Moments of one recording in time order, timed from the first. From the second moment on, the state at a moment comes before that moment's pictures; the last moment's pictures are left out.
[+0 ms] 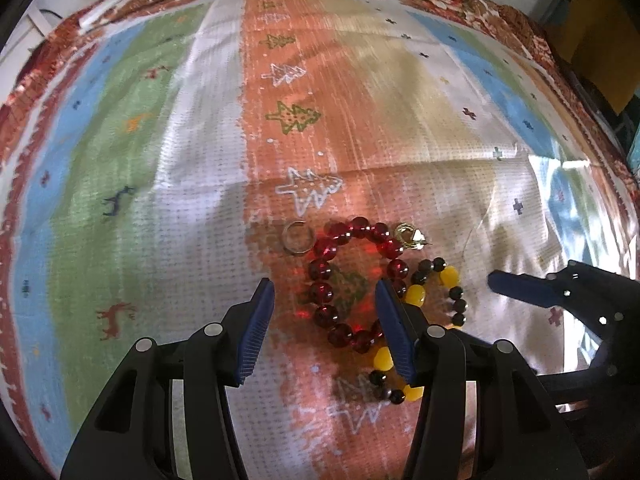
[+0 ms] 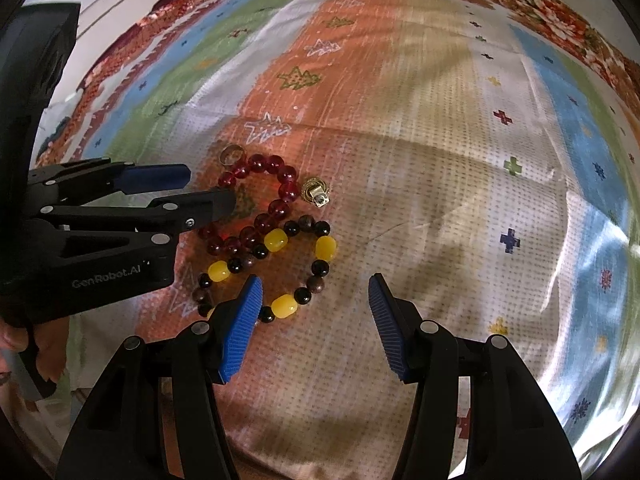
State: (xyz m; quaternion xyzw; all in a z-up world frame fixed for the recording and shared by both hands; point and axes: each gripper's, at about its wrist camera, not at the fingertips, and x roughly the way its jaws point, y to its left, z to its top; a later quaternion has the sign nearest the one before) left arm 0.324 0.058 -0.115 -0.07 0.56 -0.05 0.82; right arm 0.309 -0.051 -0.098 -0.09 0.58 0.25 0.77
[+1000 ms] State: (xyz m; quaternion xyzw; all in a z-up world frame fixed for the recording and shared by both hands) left arm 0.319 0.055 -0.097 -0.02 0.54 -0.04 0.84; right arm 0.303 -0.054 -0.089 -0.12 0.56 0.24 0.78
